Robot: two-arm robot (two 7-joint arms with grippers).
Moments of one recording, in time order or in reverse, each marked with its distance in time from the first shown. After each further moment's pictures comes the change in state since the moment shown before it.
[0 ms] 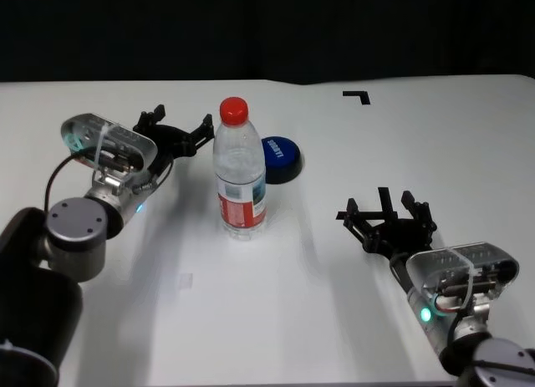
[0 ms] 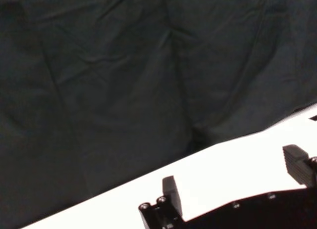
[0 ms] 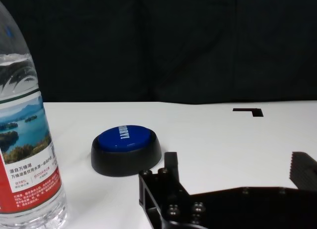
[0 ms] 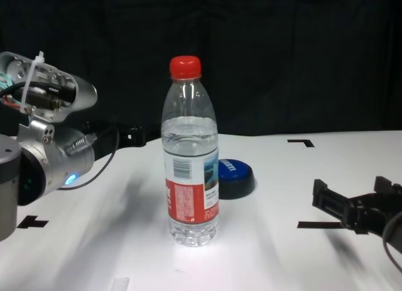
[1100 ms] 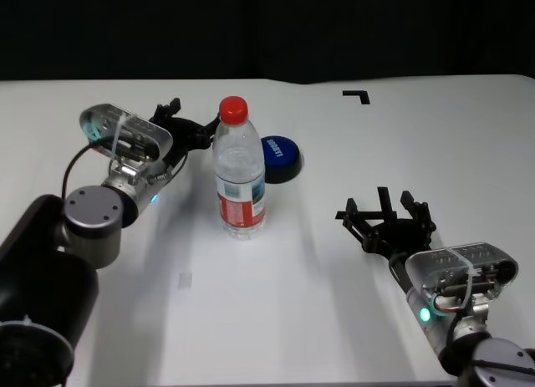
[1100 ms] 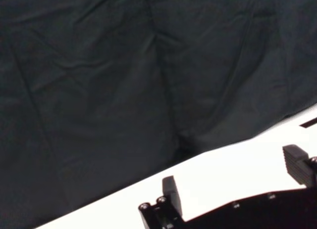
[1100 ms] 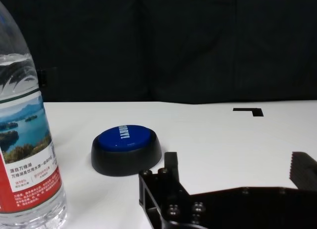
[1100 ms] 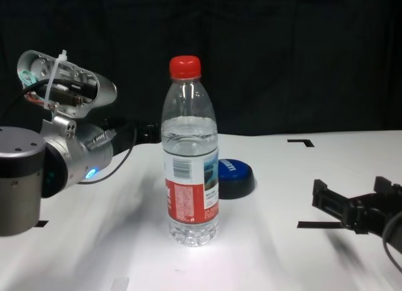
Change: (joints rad) left arm -0.076 -0.033 0.027 0.115 -0.002 -0.042 -0.007; right arm 0.000 0.000 0.000 0.000 0.000 0.000 0.000
